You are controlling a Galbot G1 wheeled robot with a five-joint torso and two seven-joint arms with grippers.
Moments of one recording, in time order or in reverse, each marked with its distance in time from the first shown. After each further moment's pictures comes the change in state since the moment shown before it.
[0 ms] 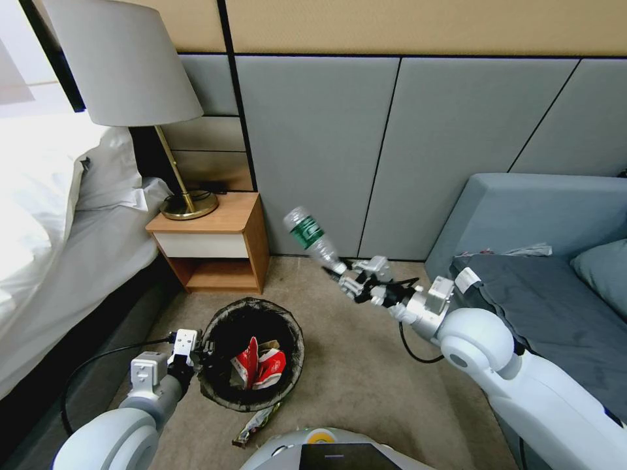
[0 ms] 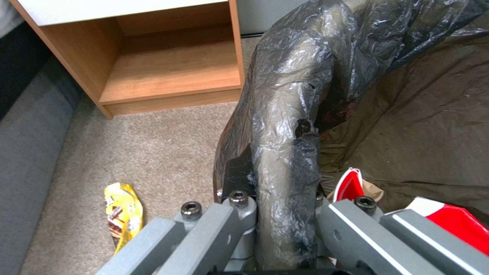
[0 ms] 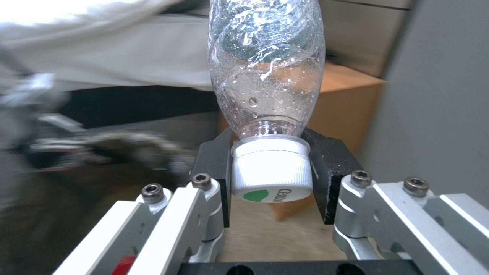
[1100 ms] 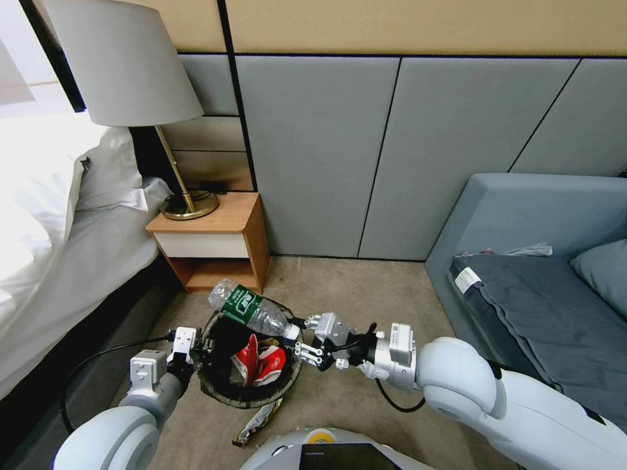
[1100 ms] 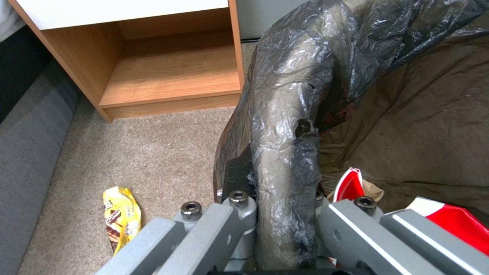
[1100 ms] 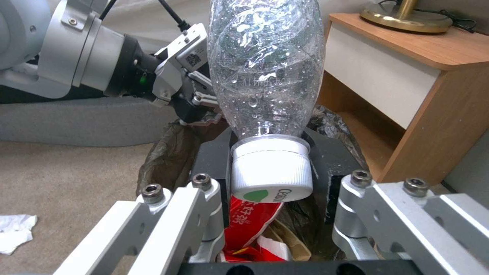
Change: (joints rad) left arm -0.011 -0.010 0.006 0.000 0.002 -0.003 0.000; right arm 0.080 -0.025 -0.263 0.056 -0.050 -0.062 0.011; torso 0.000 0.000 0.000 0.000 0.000
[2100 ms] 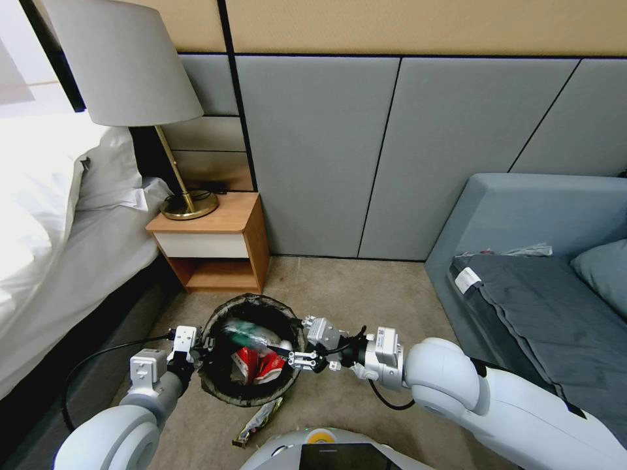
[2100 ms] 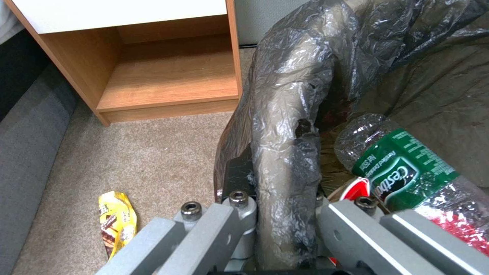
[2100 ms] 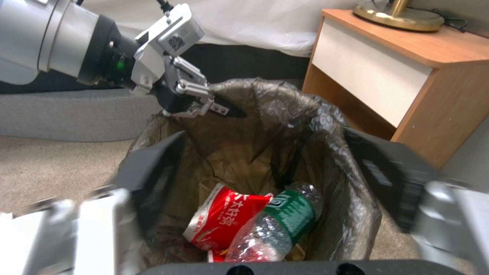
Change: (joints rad) left arm -0.013 -0.015 0.001 0.000 0.003 -0.001 0.010; right arm 0.046 0.031 -0.059 -0.042 -0.040 0.008 0.022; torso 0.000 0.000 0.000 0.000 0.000
